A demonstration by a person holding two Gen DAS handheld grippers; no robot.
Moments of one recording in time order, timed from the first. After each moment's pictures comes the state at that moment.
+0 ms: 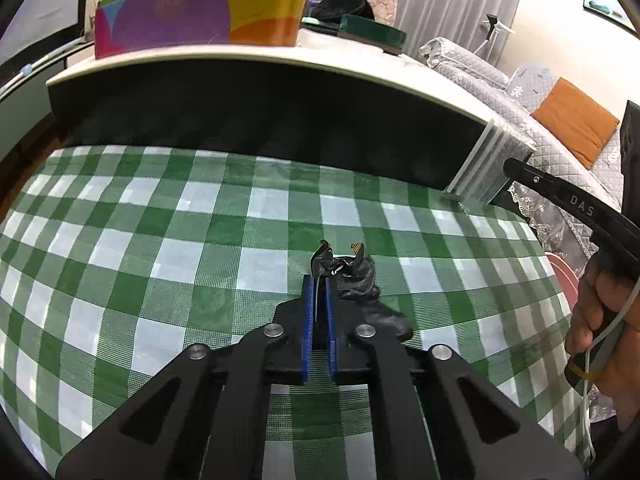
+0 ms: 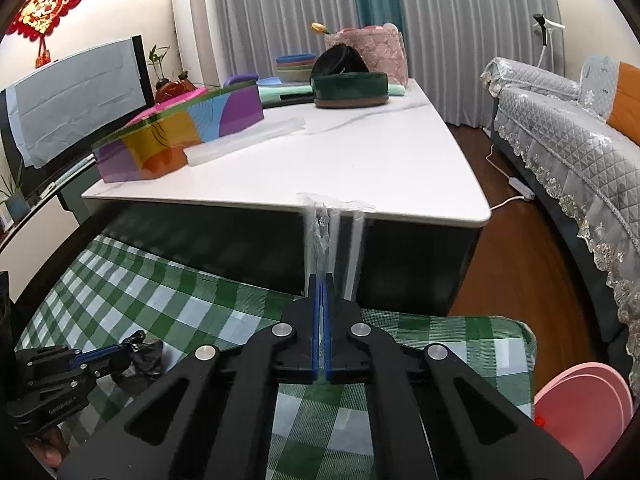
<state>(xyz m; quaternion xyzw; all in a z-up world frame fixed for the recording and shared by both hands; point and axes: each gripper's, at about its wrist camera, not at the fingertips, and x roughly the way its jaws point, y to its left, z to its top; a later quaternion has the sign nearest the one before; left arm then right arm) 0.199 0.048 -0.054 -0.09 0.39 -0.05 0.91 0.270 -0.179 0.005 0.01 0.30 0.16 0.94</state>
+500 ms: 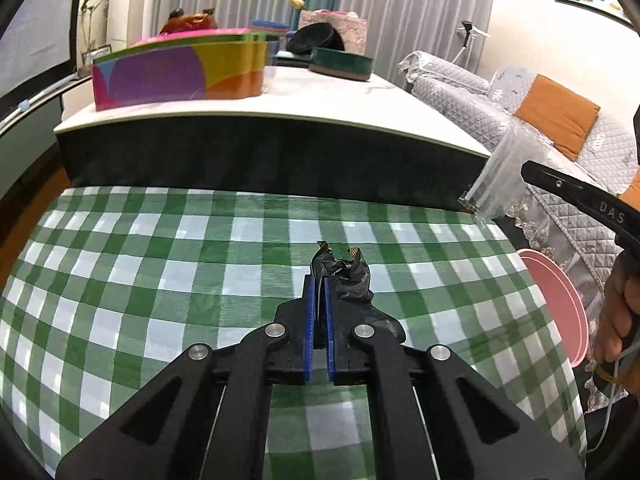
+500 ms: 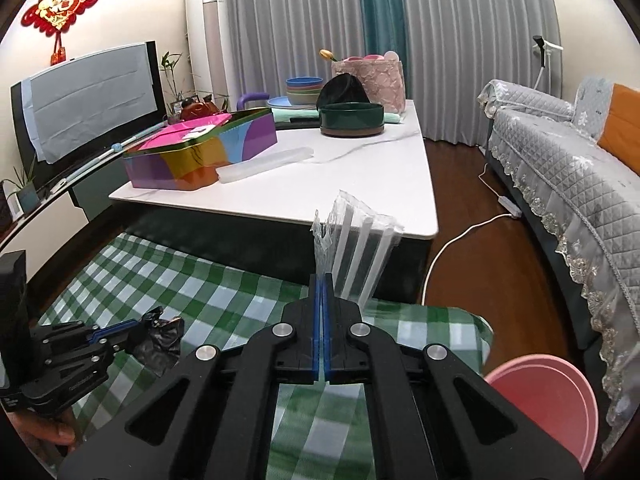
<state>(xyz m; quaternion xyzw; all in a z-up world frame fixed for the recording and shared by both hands) 0.164 0.025 -0.019 -0.06 0.35 -0.07 0.93 0.204 -0.200 0.050 -0.01 0.28 0.16 0.95</state>
